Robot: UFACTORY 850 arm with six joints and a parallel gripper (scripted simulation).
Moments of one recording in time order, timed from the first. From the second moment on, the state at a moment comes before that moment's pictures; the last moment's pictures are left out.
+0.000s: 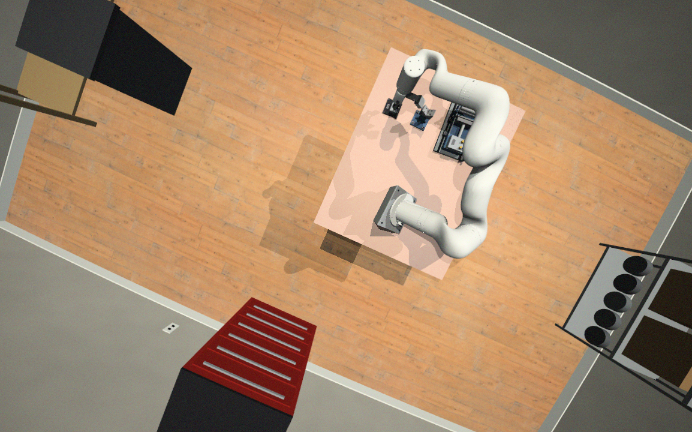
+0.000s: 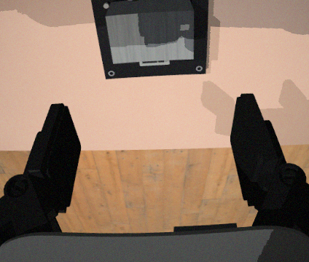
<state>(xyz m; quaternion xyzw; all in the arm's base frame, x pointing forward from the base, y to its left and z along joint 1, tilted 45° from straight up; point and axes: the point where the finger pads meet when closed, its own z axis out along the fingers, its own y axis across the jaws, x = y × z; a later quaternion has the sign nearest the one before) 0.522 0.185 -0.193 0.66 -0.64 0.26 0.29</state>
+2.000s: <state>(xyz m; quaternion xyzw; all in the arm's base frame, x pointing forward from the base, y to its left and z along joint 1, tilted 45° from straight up) 0.519 0.115 -0.262 0.66 -0.64 0.26 0.29</state>
